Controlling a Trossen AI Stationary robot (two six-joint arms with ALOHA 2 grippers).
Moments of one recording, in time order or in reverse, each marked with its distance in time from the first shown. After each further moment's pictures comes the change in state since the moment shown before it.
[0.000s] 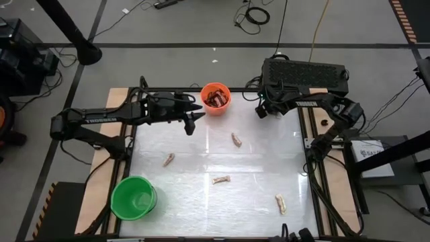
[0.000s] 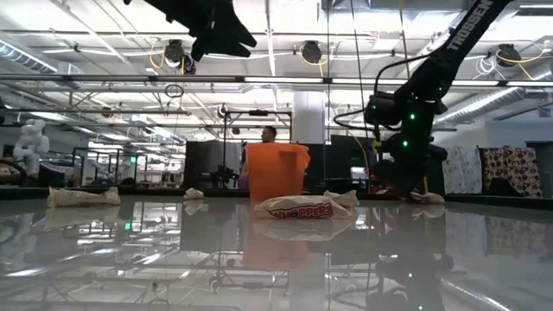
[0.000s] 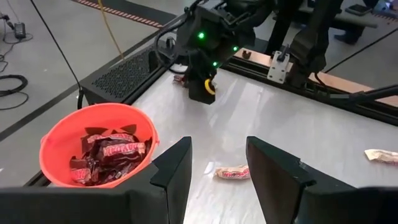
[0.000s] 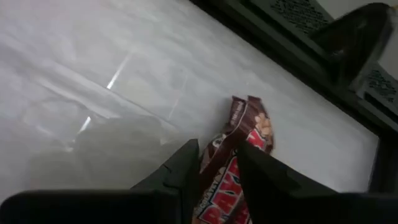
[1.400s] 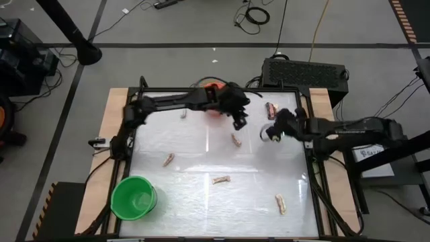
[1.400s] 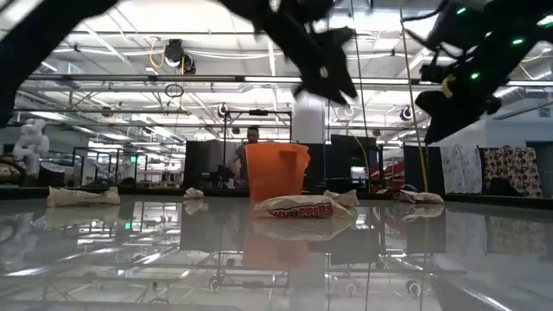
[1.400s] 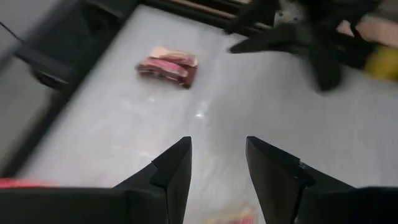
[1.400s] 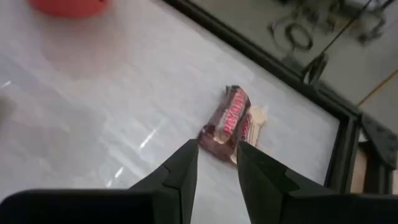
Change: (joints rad) left arm 0.032 0.863 0.942 -0.398 0.151 0.078; right arm 0.596 -0.698 -0.213 -0.366 0.268 0.365
